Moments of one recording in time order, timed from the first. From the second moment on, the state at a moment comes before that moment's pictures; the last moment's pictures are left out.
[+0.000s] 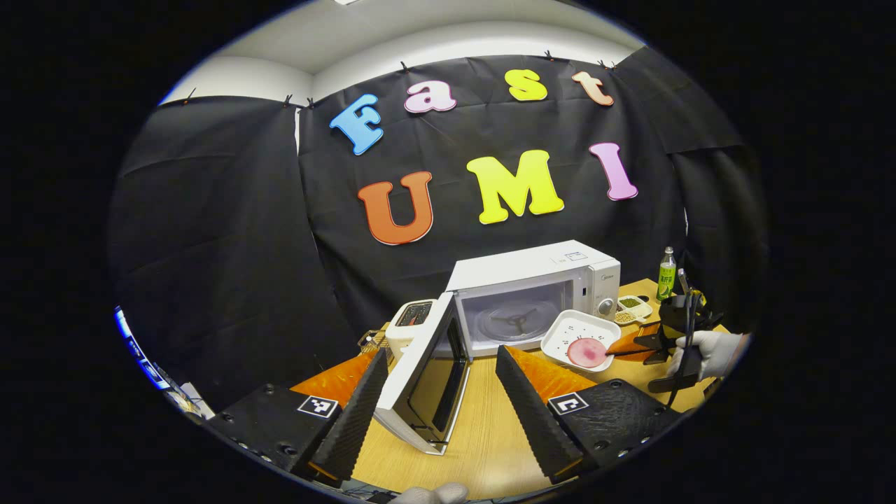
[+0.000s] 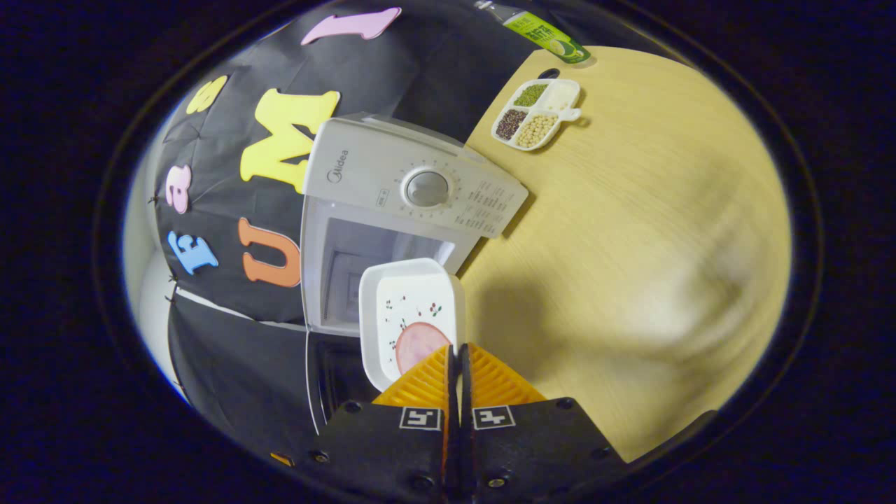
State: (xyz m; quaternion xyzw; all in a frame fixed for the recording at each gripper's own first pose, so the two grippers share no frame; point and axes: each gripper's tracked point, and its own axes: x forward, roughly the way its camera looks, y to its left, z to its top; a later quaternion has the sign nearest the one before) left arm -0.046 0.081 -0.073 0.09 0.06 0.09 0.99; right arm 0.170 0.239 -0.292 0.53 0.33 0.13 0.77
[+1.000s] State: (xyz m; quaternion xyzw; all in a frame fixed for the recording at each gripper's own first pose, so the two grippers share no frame) left arm -0.090 0.173 -0.138 0.07 0.09 0.13 0.99; right arm 0.311 0.378 -0.289 0.63 0.15 0.02 0.76
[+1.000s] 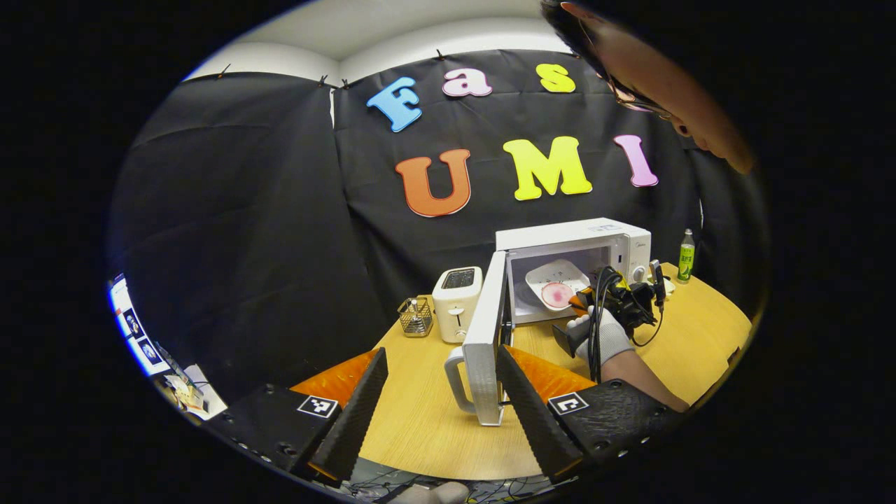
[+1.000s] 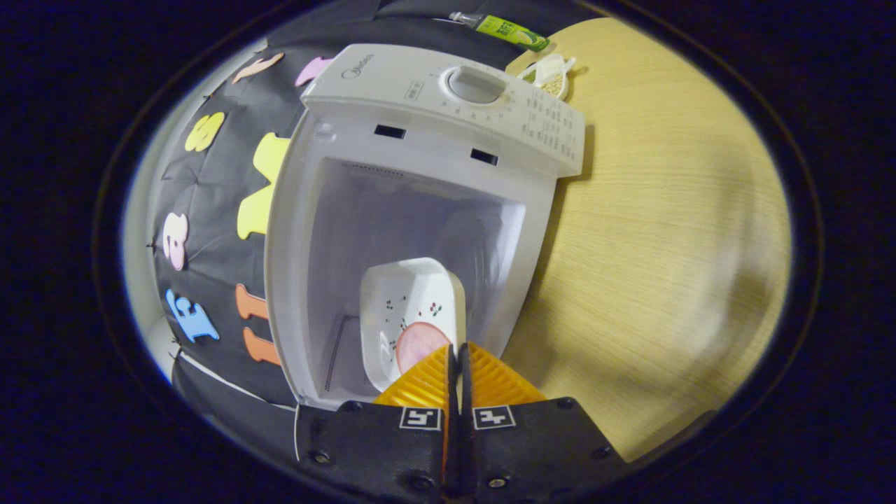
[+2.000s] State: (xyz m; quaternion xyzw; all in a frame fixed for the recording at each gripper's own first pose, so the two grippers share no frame) left arm -0.053 0.166 -0.103 0.08 0.07 0.13 0.99; right arm 0.288 0.354 -0.220 0.41 0.04 0.05 0.91
